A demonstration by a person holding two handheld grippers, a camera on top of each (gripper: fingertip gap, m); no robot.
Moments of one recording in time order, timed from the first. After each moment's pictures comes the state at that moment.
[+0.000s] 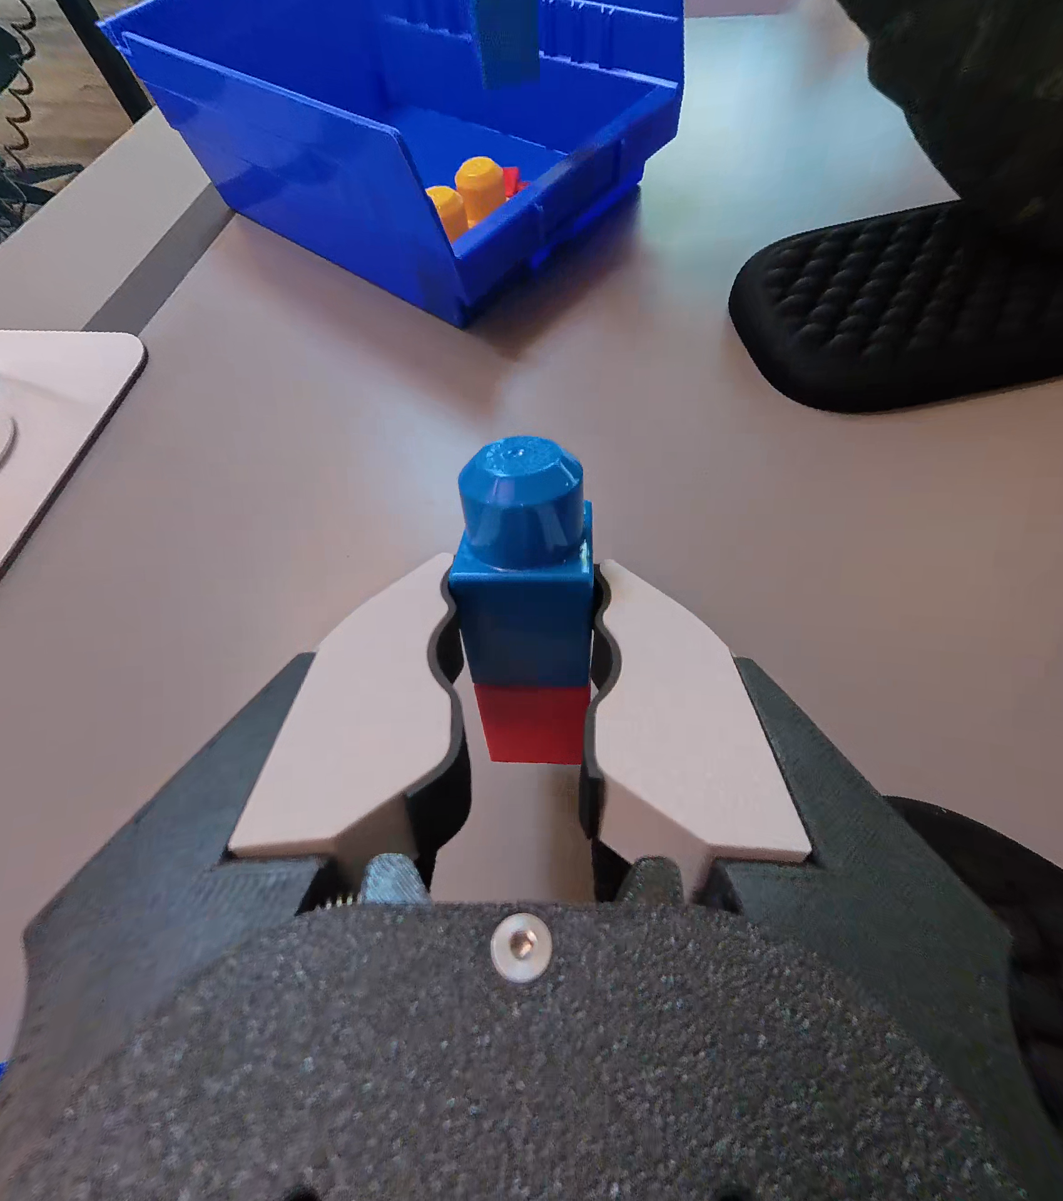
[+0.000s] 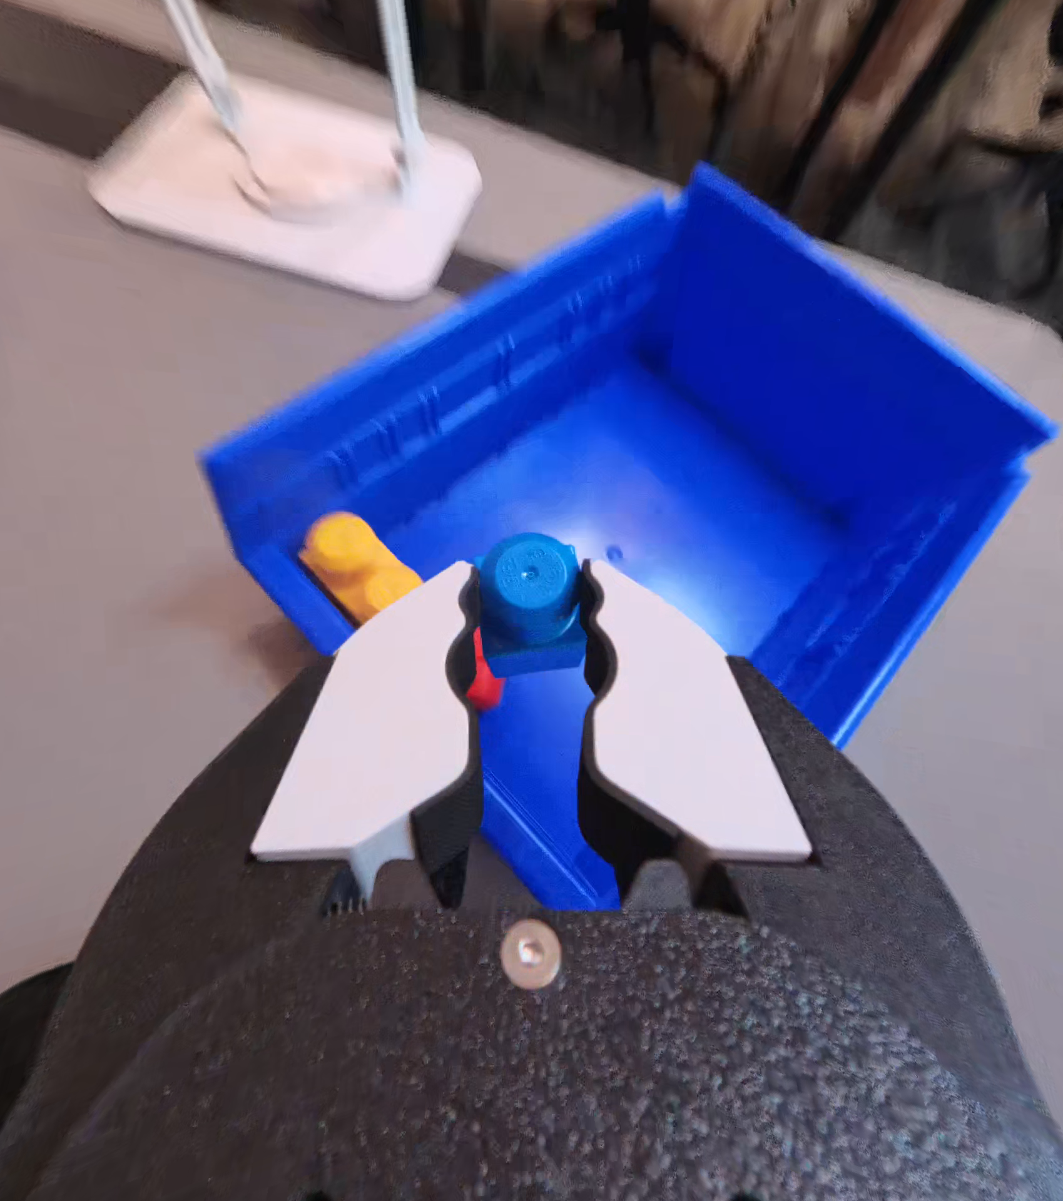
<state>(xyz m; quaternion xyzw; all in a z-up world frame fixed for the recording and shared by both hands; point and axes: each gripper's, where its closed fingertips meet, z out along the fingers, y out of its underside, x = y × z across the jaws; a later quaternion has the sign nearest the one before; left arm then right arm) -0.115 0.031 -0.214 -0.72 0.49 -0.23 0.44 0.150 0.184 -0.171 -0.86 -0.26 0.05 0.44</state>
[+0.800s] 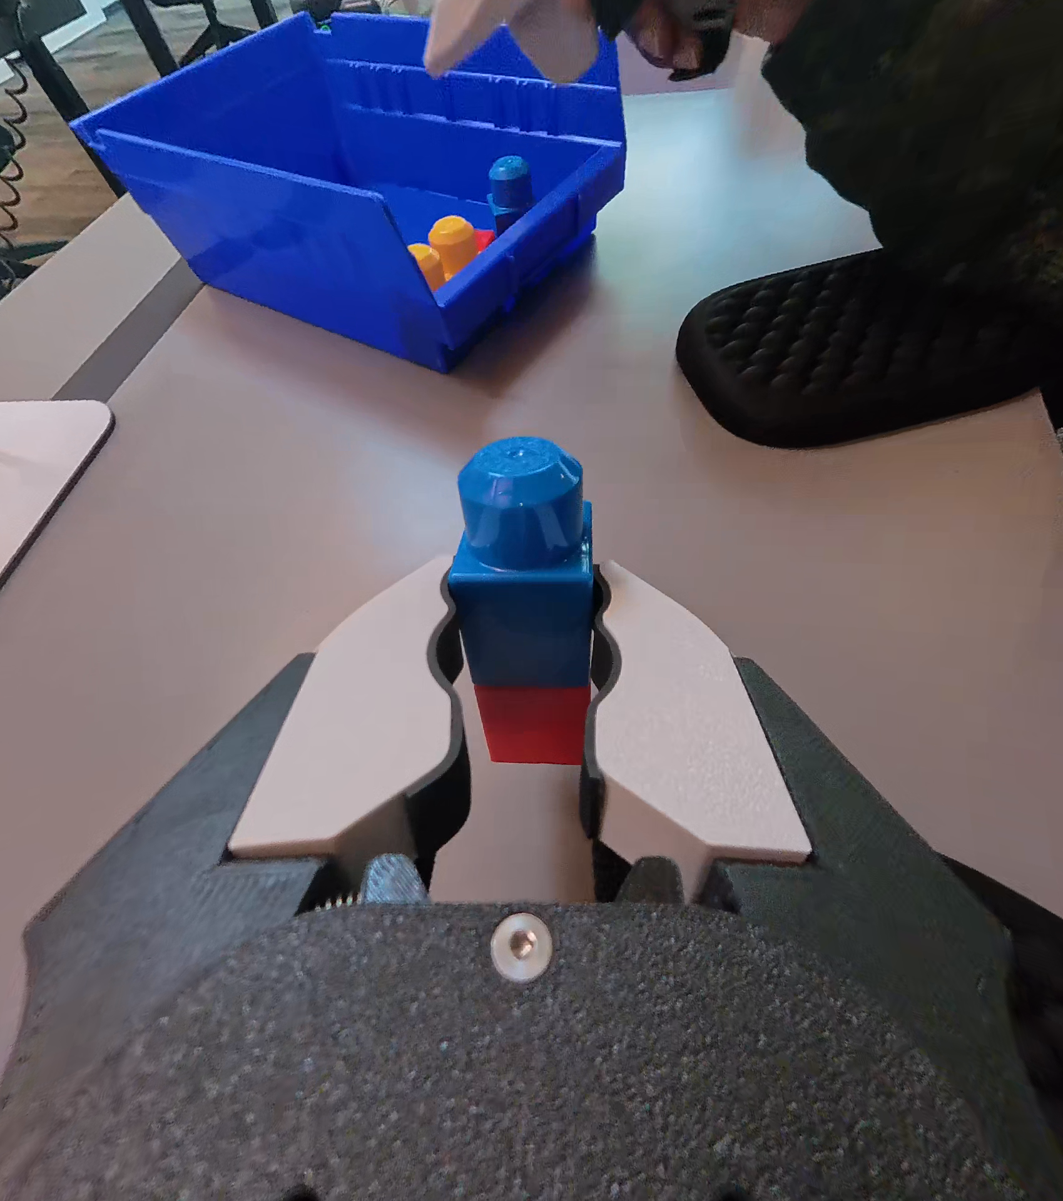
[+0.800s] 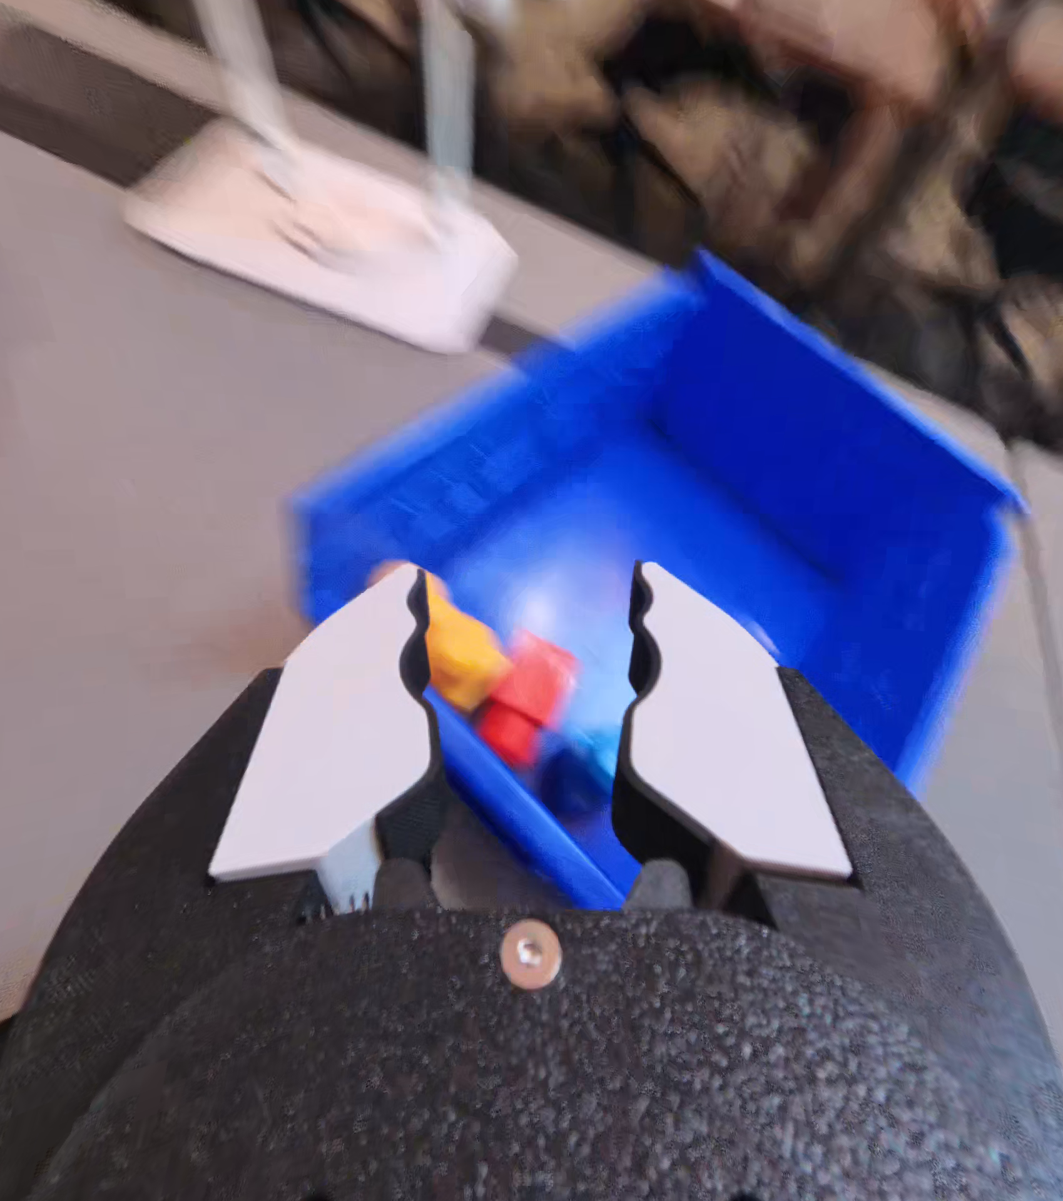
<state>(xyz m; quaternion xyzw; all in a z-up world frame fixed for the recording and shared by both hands) -0.096 0.020 -0.208 -0.69 0.50 -0.25 0.46 0.117 0.166 -0.154 -0.81 -0.30 0.06 0.51</state>
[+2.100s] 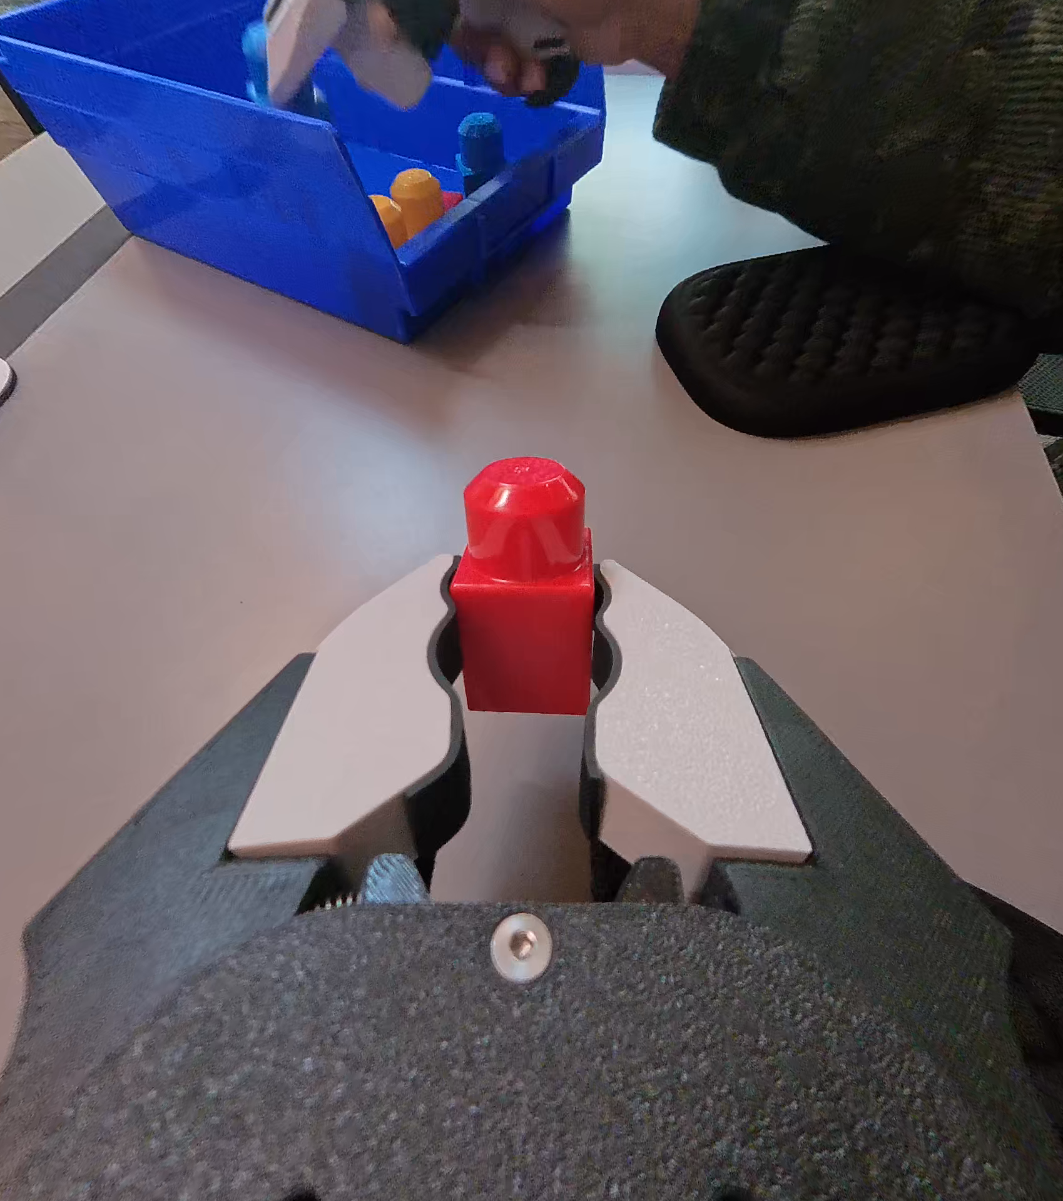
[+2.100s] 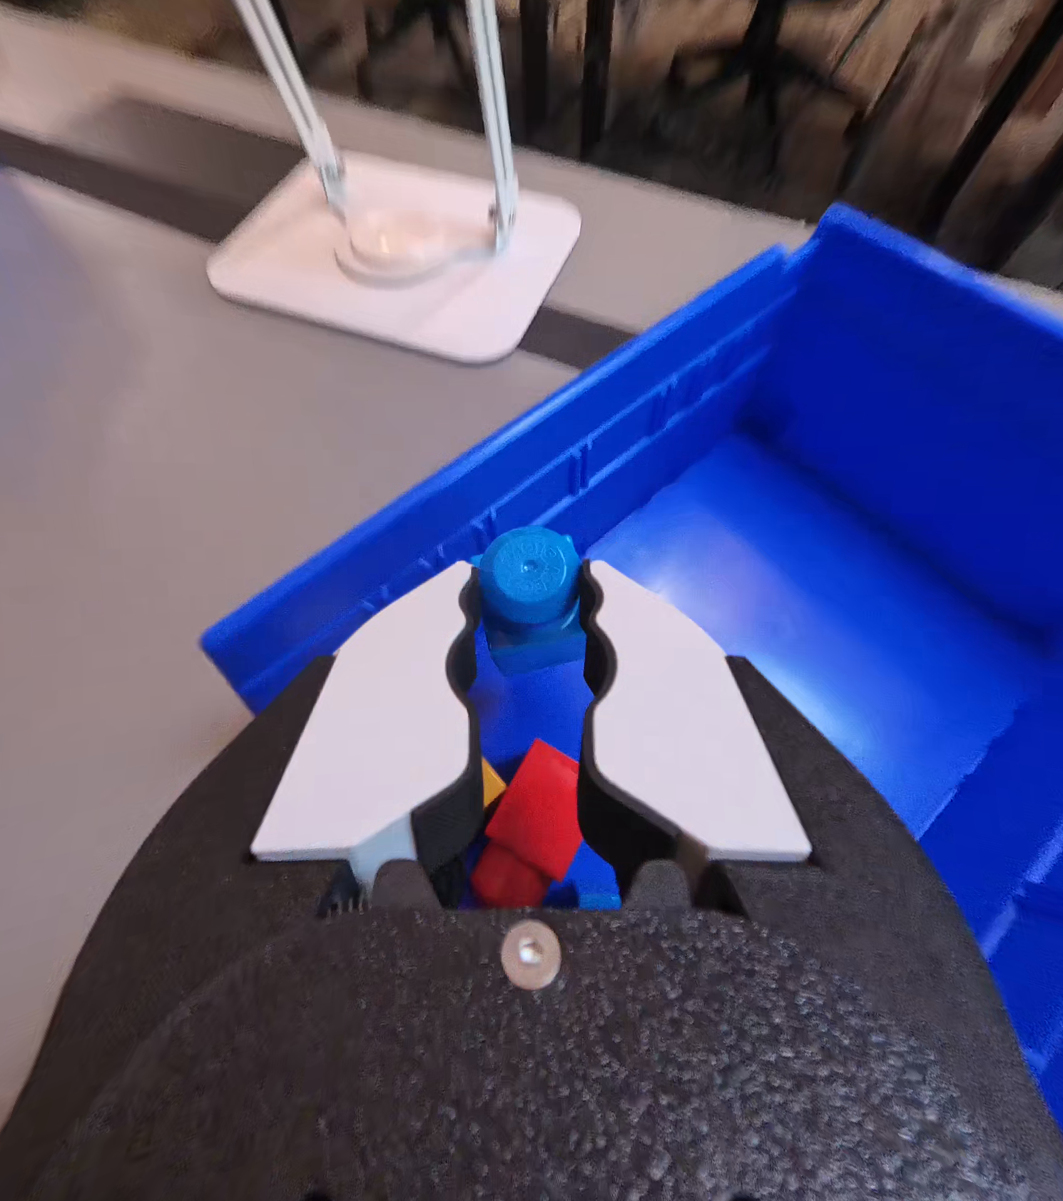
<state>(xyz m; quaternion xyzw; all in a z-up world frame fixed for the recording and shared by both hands) -0.086 0.018 -0.230 -0.70 0.49 -0.28 0.43 0.101 0.228 -0.195 -0.84 -0.28 0.16 0.44</state>
